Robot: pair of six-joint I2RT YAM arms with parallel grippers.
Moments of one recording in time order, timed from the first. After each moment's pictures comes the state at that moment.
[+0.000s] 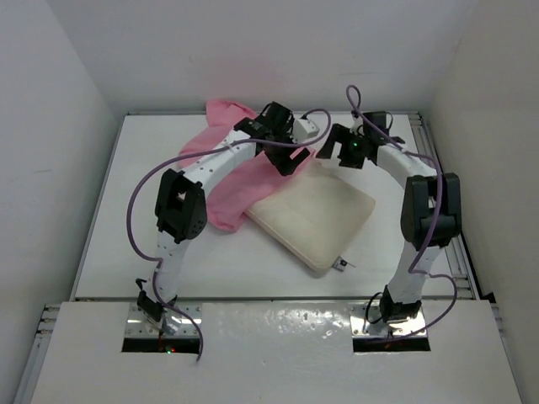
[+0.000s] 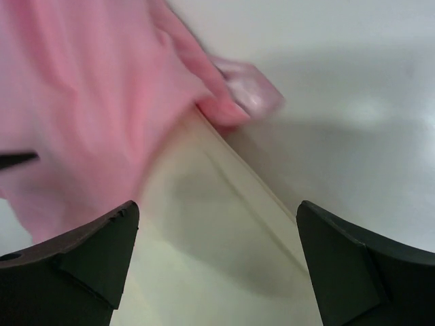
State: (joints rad) left arm -0.60 2.20 2.11 -0.82 0.23 0.44; right arm 0.10 1.93 1.39 -0.24 -0.40 0.41
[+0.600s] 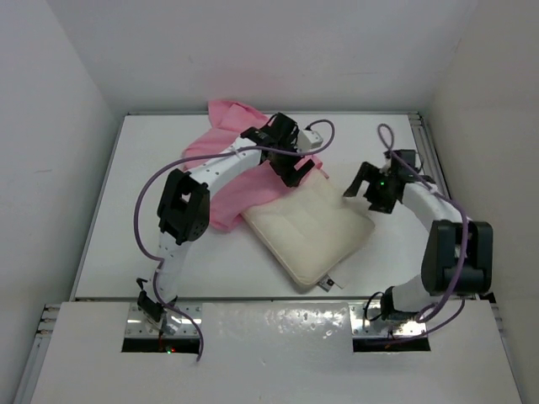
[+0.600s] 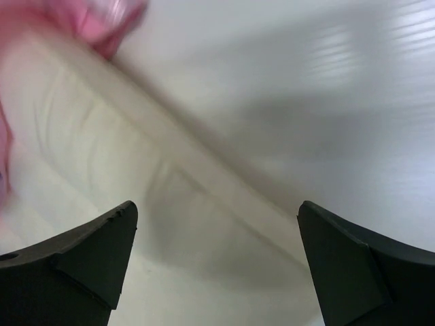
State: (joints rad) left arm -0.63 2.20 1.98 -0.72 0.22 0.40; right arm -0.04 1.55 0.89 -0.38 -0.33 0.37
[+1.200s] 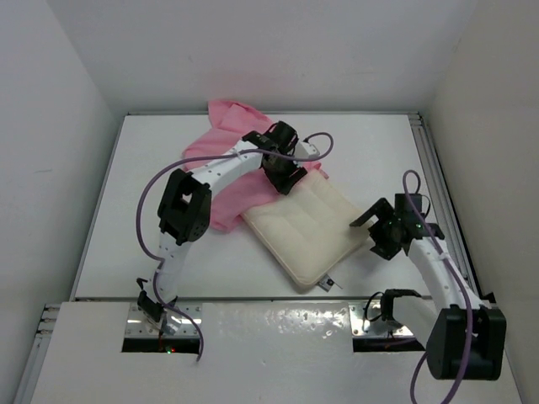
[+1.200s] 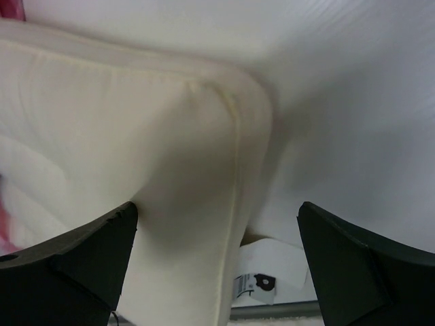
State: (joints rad) left arm -0.63 2.21 1.95 -0.85 0.22 0.43; right arm -0.07 1.00 0.51 -0.55 -0.15 0.84
